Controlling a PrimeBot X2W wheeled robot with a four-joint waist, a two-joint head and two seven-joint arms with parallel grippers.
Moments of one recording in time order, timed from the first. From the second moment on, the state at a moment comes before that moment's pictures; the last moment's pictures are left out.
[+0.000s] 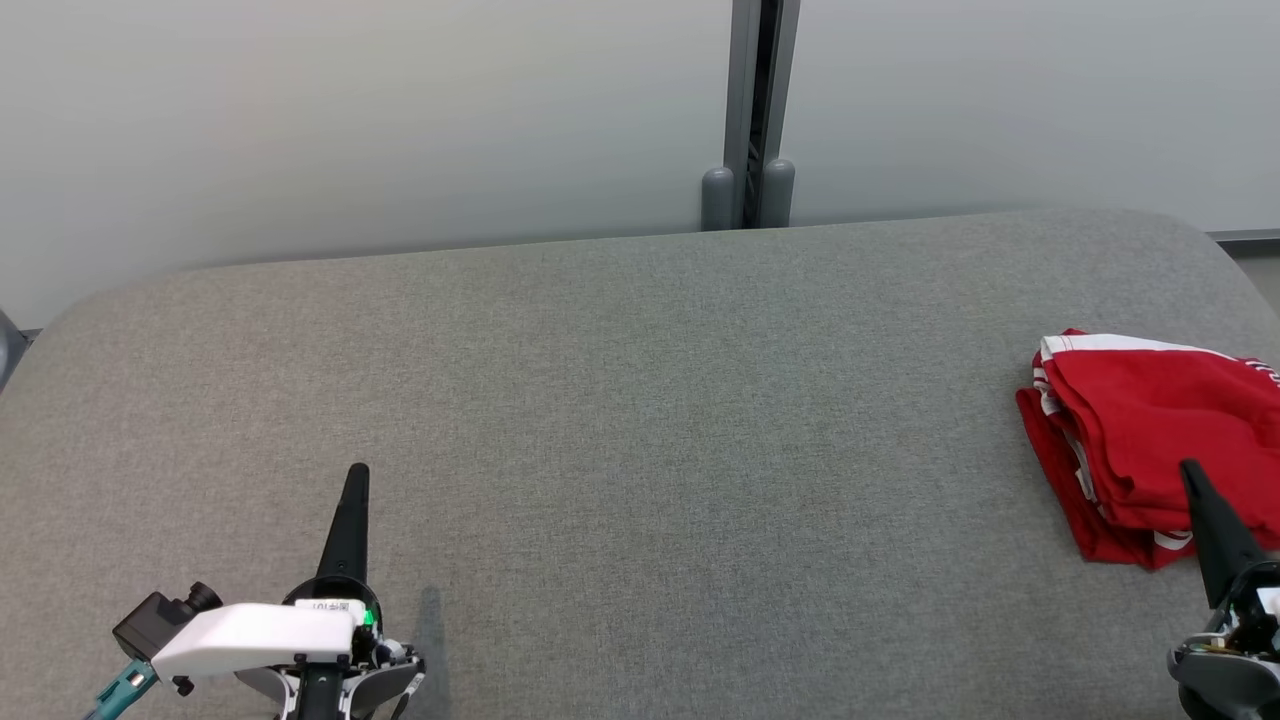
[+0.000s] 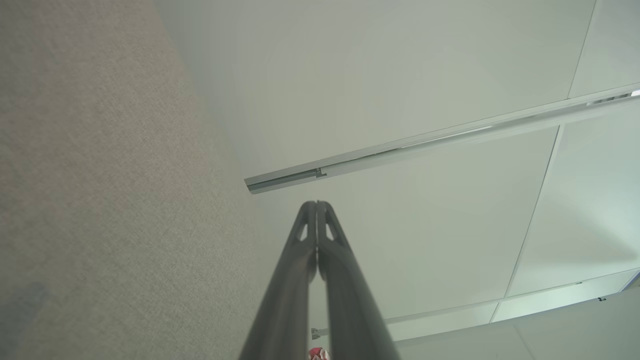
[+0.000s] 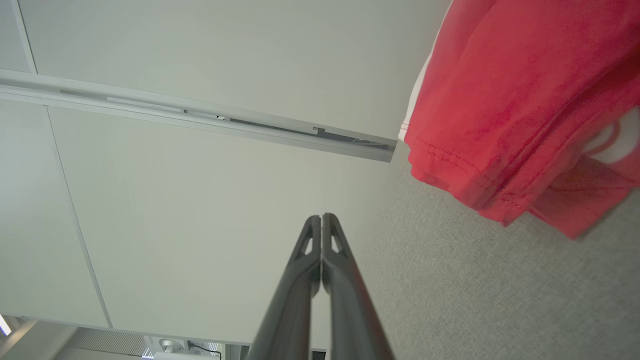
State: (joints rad) left arm -0.08 0.09 -0.15 0.21 -1.51 -0.08 -0.12; right arm -0.11 -0.04 -0.34 0.24 1.41 0.13 0.31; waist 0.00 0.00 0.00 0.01
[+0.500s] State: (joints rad) left arm -0.09 0.06 -0.14 0.23 -1.58 -0.11 -0.11; right arm -0.13 -0.04 -0.35 0.27 1.51 0.13 0.33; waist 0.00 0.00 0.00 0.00
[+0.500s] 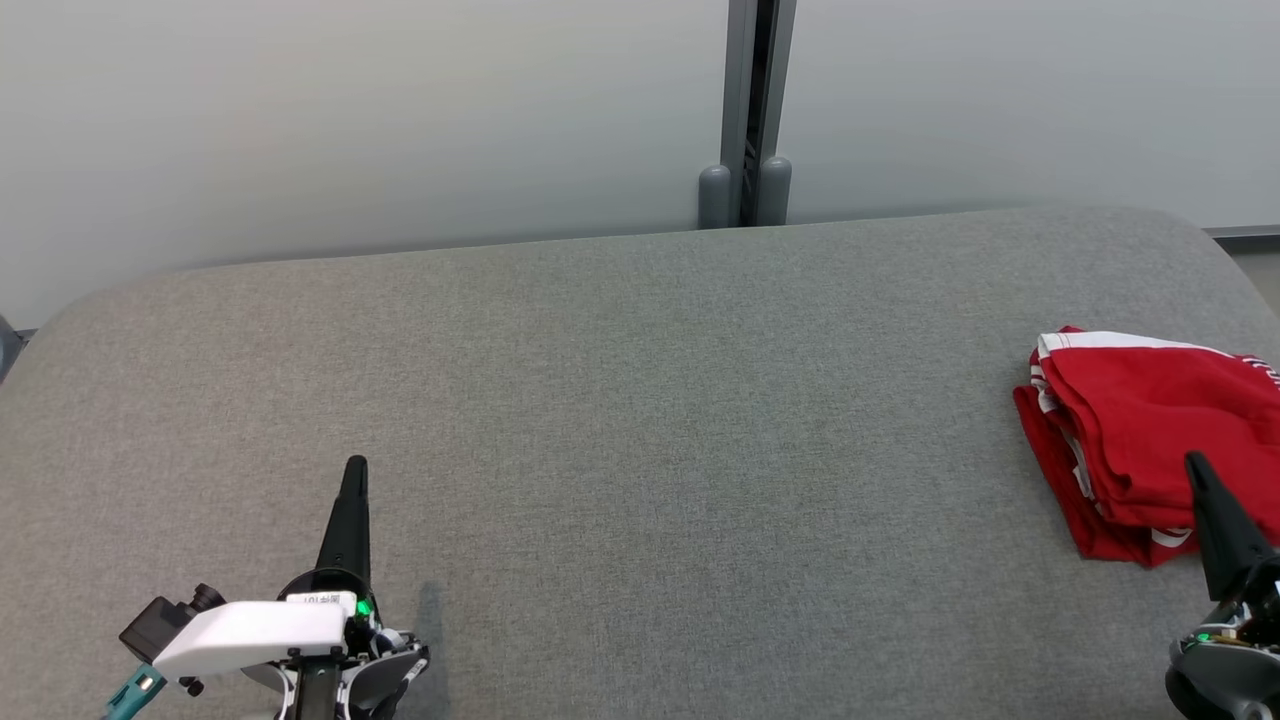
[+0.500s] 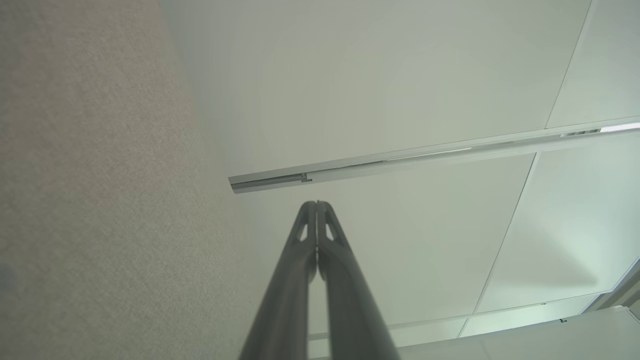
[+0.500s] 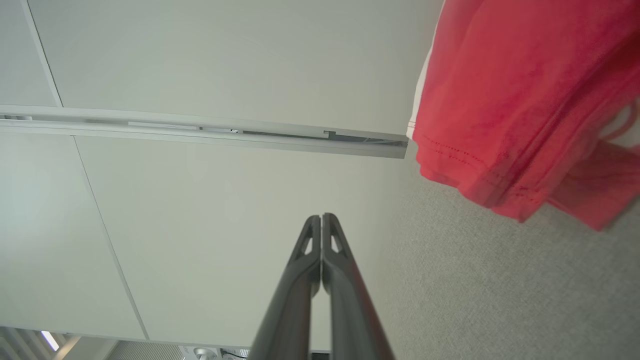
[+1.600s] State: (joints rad) left arm -0.11 0.05 -0.12 0.24 -1.64 -0.13 -0.11; right arm -0.15 -0.05 -0.37 0.30 1.57 0.13 0.35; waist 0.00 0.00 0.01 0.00
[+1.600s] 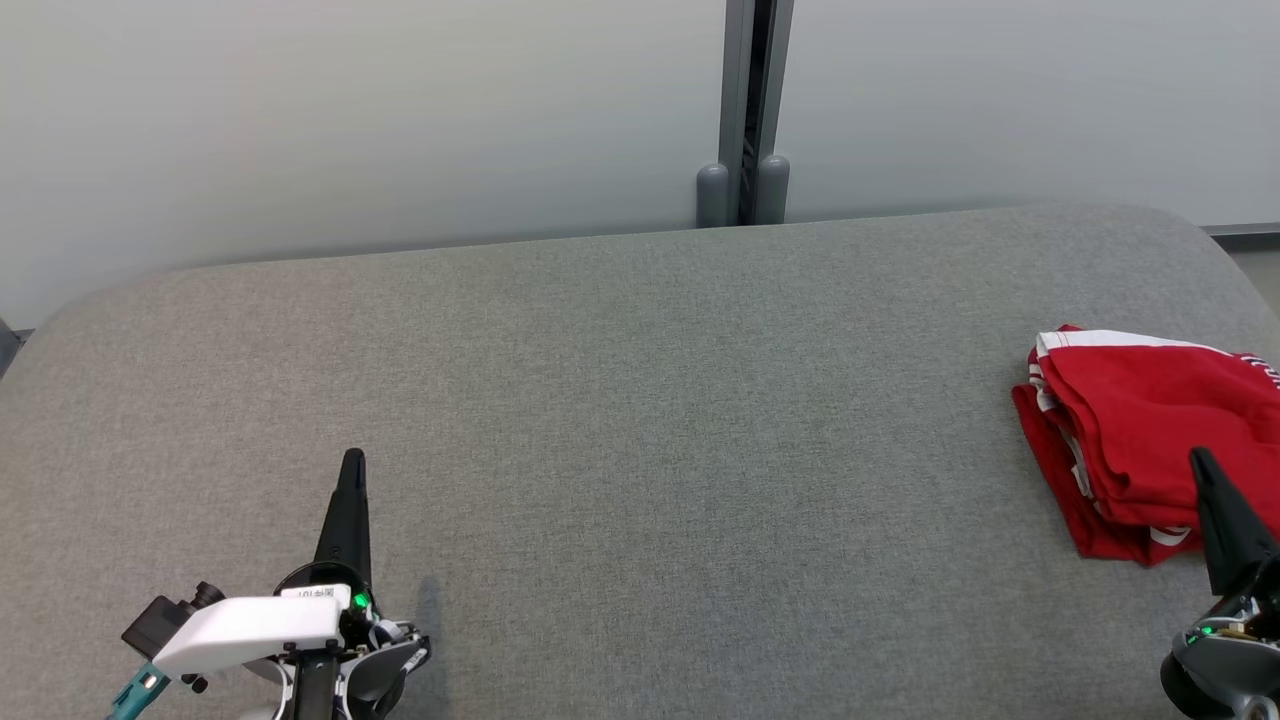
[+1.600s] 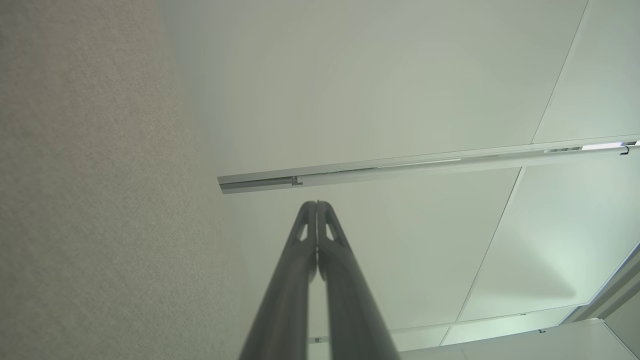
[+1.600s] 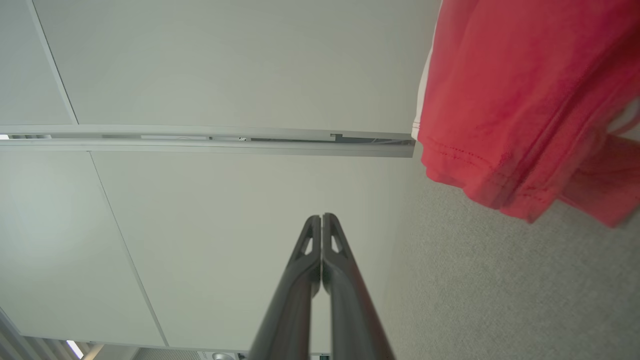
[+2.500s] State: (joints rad) left arm -0.11 0.05 -0.12 0.24 -1.64 -0.13 -0.11; right arm -0.15 -0.05 -0.37 0.30 1.57 0.13 0.35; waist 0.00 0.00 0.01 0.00
